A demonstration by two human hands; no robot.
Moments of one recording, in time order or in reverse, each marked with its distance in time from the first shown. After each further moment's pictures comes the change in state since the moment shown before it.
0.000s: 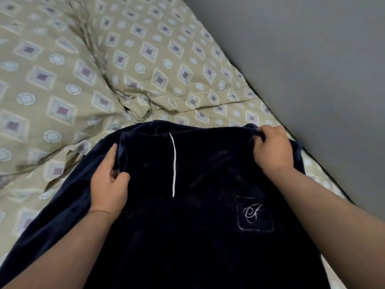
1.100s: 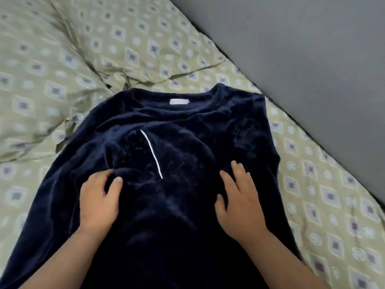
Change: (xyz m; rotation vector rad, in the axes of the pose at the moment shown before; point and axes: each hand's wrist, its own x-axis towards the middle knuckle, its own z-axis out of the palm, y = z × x) left_hand -0.143 0.013 -0.036 0.567 -0.078 0.084; right_hand -0.256 0.055 -0.028 0.031 -0.120 -0.280
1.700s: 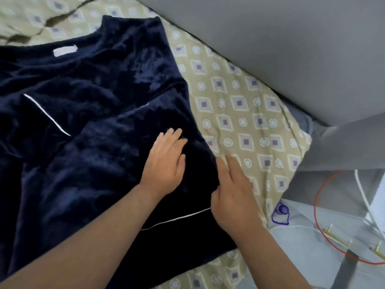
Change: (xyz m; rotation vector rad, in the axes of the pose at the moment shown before) left_hand -0.166 0.154 0.165 0.145 -0.451 0.928; right_hand -0.198 0.077 -0.051 -0.001 -0.023 0.449
